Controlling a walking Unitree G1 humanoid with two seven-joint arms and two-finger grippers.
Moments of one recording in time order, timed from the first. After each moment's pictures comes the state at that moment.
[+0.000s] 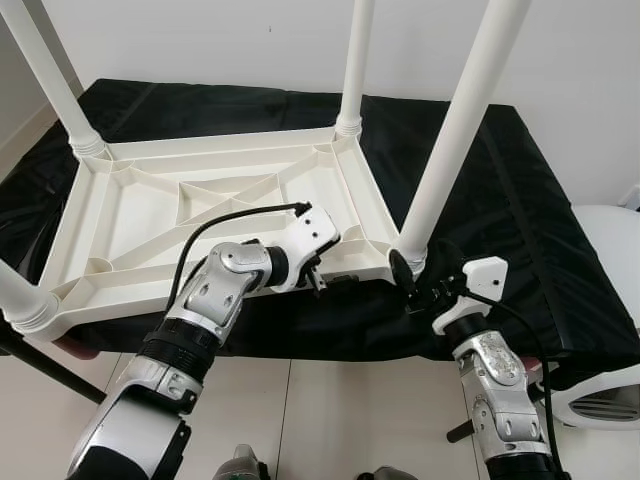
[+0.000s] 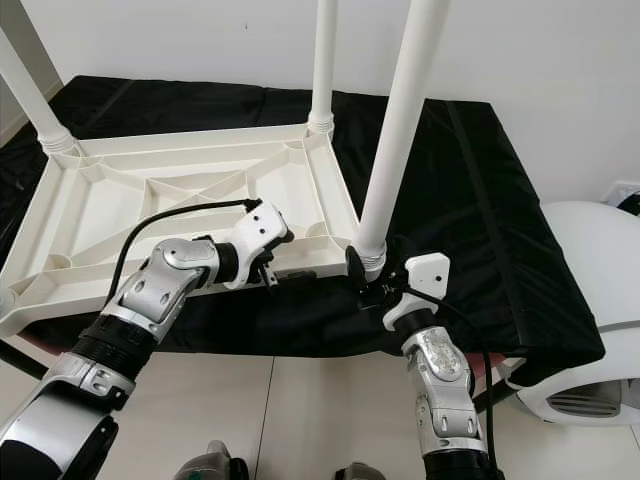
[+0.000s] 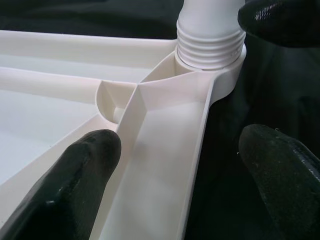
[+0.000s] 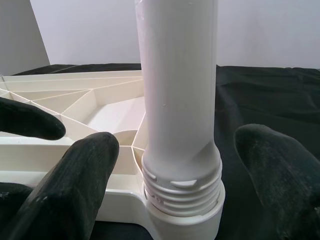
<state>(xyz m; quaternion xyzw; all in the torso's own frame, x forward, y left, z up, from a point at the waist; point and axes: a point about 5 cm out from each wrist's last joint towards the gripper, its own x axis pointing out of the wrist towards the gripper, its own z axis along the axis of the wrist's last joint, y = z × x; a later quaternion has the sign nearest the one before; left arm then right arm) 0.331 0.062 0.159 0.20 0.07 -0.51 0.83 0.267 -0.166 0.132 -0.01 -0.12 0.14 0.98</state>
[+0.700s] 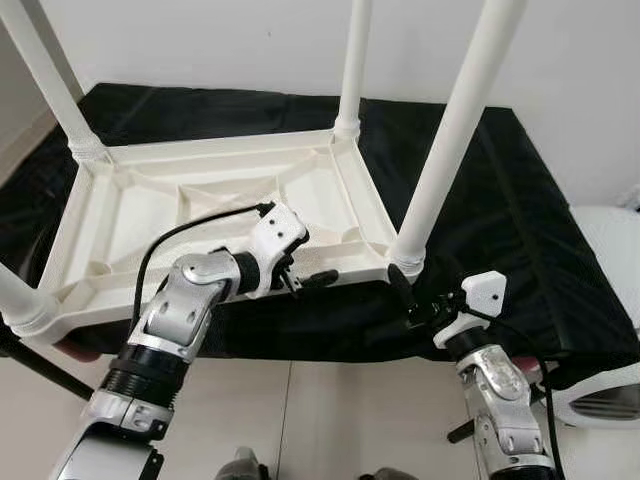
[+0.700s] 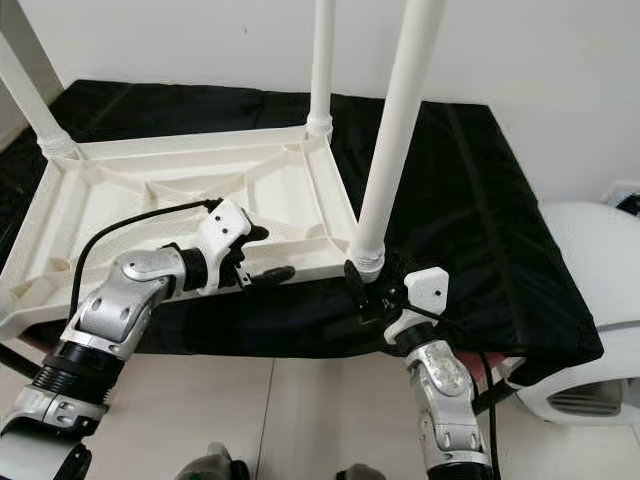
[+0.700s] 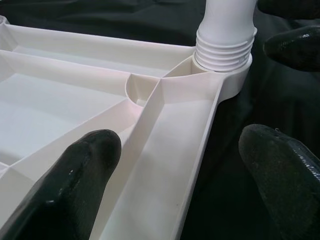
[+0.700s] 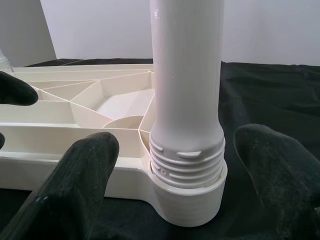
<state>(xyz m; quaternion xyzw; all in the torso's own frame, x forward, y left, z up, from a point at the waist) 0.316 0.096 0.164 0.16 0.05 -0.48 0.86 0.257 -0.167 0.120 -0.02 -0.12 0.16 0.98</state>
